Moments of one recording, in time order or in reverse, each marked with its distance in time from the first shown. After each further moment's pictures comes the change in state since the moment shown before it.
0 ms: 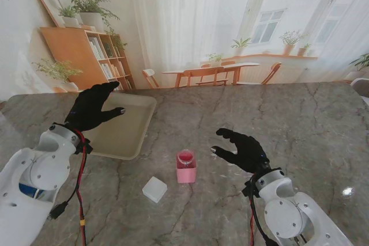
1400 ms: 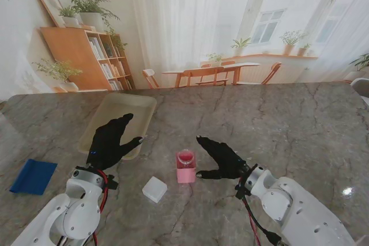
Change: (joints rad) left arm 0.220 -0.062 0.152 -0.039 0.031 0.103 0.347; right arm 0.364 0.039 -0.276 0.539 -0.008 -0.494 0.015; left_hand 0.000 0.000 0.000 0.000 0.079 0.025 0.012 0.009 0.129 -0.012 0.027 0.031 0.119 -0.002 0.029 0.048 0.056 0.024 0.210 0.023; right_hand -0.216 -0.075 0.094 0.000 -0.278 0.303 -0.305 -0.672 -0.528 0.143 -0.064 -0.050 -0.448 0.036 -0.099 -0.143 -0.280 -0.040 -0.132 -0.231
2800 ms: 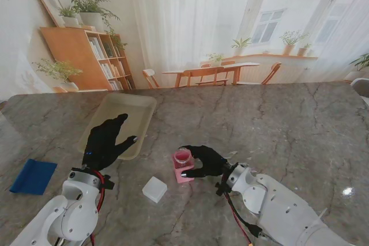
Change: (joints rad) left arm 0.017 -0.002 -0.020 -0.002 0.025 0.012 0.029; right arm 0.212 -0.112 -0.256 0.314 0.177 -0.134 -0.145; left_hand 0.049 0.010 -0.003 0.000 0.023 0.015 0.010 0.000 0.041 -0.023 0.011 0.009 0.022 -0.013 0.015 0.012 0.017 -0.017 0.054 0.000; right_hand 0.128 -0.213 0.130 -0.010 0.217 -0.307 0.538 1.019 0.497 -0.310 0.525 0.301 0.437 -0.187 0.479 0.207 0.266 0.003 0.236 0.086
